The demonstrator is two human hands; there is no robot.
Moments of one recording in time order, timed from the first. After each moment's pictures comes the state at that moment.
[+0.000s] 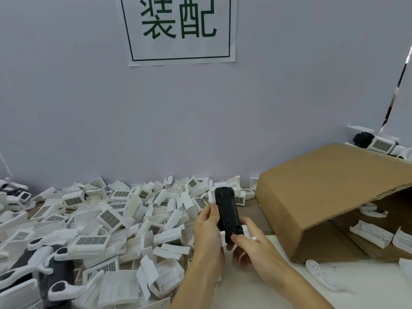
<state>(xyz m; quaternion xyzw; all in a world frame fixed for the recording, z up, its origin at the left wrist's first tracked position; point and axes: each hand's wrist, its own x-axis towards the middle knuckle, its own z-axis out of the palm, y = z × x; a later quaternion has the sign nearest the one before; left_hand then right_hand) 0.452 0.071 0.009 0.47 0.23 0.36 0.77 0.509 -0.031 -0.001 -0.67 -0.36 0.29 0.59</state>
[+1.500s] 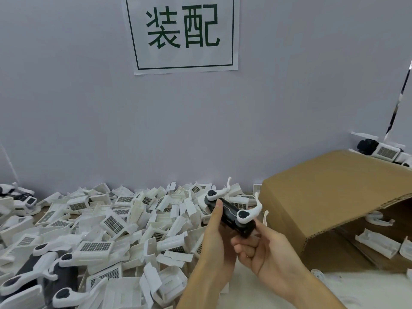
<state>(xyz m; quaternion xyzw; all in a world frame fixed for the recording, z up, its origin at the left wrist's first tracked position) 0.445 0.067 0.018 0.43 0.13 0.25 0.86 0.513 -0.033 0.019 -0.40 -0.17 0.46 0.78</state>
